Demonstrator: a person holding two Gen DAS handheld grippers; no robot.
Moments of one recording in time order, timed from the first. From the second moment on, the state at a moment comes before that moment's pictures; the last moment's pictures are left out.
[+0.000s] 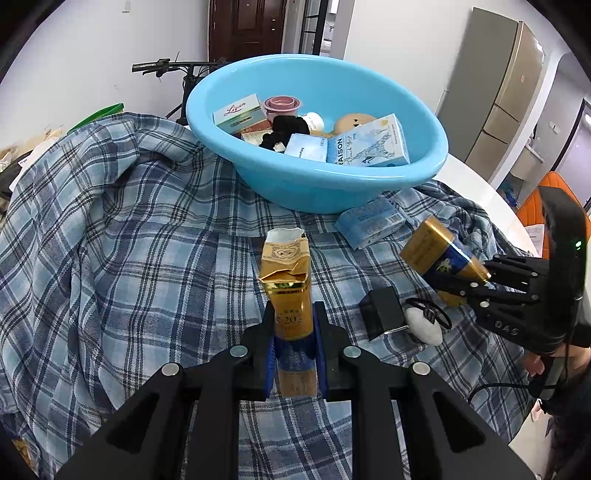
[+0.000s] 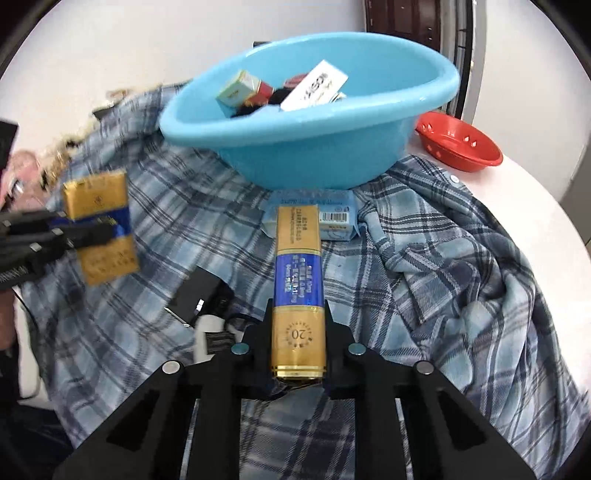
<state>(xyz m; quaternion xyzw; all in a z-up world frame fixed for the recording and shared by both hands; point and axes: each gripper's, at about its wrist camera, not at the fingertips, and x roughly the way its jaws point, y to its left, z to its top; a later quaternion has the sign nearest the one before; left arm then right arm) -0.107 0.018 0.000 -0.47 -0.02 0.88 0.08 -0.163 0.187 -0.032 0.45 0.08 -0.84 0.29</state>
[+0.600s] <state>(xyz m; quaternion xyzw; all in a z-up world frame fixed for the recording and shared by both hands) -0.104 0.017 -0.008 -0.47 -0.02 0.88 0.07 -0.163 0.196 -0.048 0.47 0.07 -0.85 0.25</state>
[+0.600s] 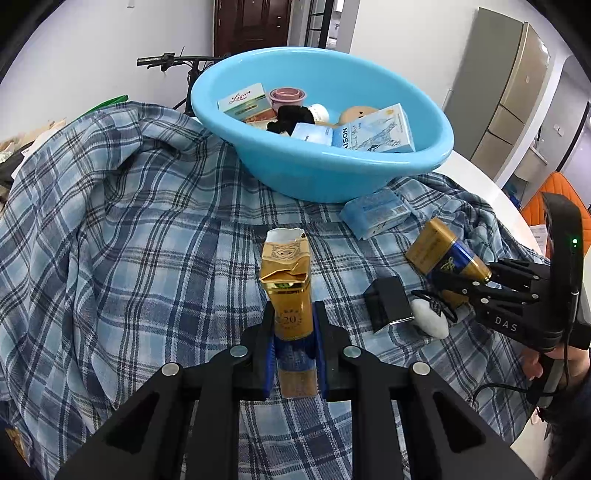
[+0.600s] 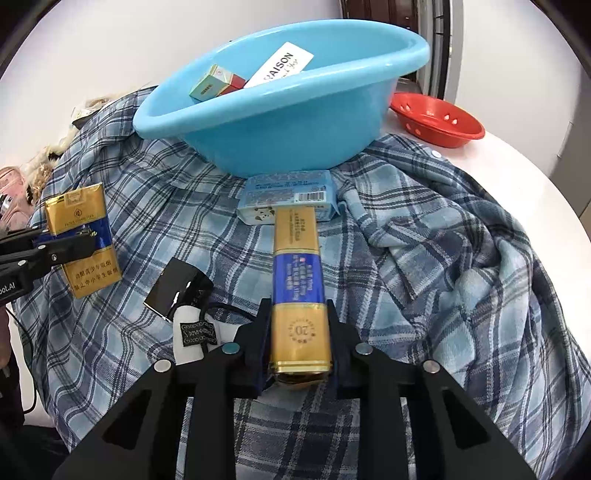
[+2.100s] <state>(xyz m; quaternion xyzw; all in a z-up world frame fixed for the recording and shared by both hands) -0.033 0.011 0.135 -0.20 -0.01 0.98 0.01 -0.028 0.187 0.149 0.11 0.06 -0.98 0.18</state>
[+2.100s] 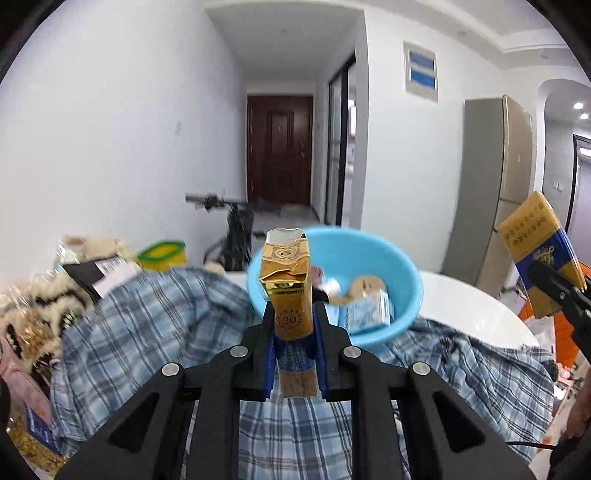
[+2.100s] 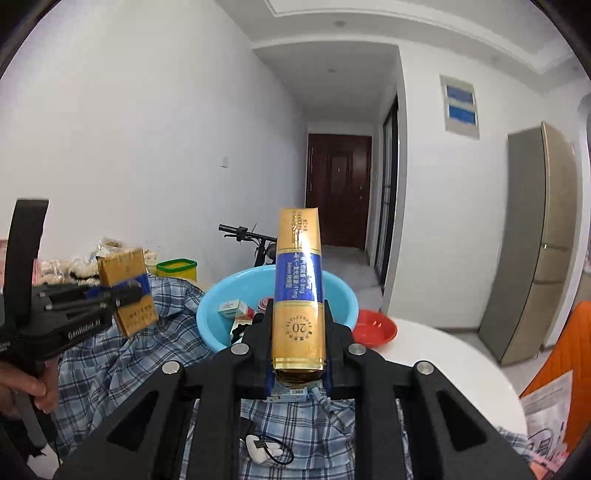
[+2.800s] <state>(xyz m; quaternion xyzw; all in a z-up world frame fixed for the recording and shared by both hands) 0.018 0.007 0.142 -0.18 -0.02 0.98 0.02 0.012 0.196 0.144 0.11 0.05 -0.98 0.17</state>
